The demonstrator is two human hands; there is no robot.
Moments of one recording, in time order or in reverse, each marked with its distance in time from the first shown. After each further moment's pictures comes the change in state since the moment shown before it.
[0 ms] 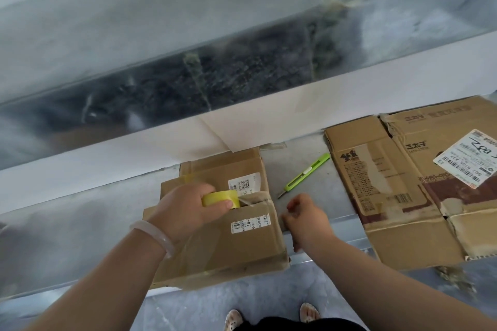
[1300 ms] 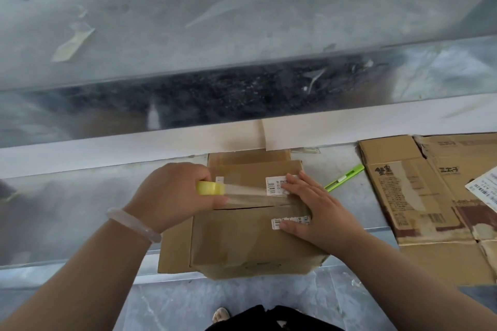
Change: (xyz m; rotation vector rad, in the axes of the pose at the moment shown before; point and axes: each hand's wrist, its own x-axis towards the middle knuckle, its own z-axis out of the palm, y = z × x) left_hand -0.035 -0.058 -0.060 0.082 0.162 0.076; right_hand -0.024 -0.054 0.011 -0.683 -0.067 -0.686
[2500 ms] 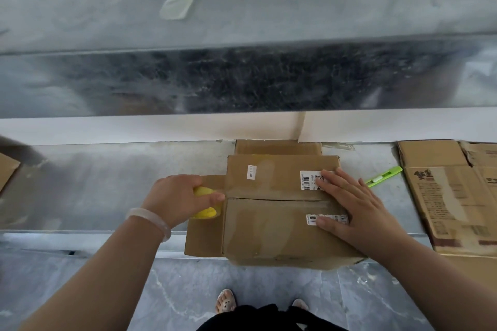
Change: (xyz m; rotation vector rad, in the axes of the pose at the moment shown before) left_hand -0.026 -0.093 0.043 -0.021 -0.058 -0.282; right_hand -0.001 -0.007 -0.005 -0.181 -0.094 0.004
